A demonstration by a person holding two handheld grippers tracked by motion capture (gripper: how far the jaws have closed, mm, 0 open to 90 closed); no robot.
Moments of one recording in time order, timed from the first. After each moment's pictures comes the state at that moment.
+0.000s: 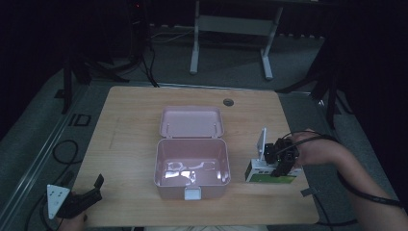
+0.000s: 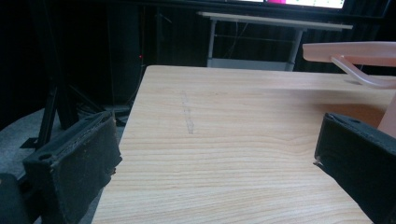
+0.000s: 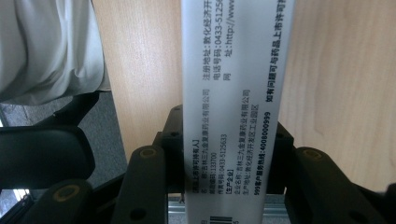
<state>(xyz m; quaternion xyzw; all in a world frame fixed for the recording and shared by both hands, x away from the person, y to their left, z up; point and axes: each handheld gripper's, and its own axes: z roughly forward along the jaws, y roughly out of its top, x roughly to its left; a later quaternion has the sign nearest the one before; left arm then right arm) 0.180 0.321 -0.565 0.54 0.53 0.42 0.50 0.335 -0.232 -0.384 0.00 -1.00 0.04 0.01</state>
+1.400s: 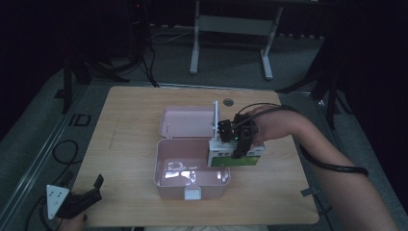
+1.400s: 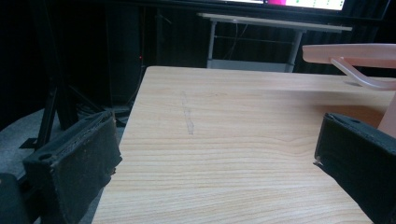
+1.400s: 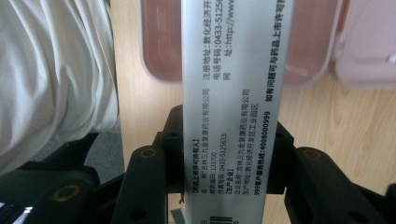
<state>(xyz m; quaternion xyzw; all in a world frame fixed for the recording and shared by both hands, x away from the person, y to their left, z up) 0.180 0.322 -0.565 0.53 0.53 0.42 0.50 0.344 -0.107 -0.315 0.05 -1.00 0.02 0.00</state>
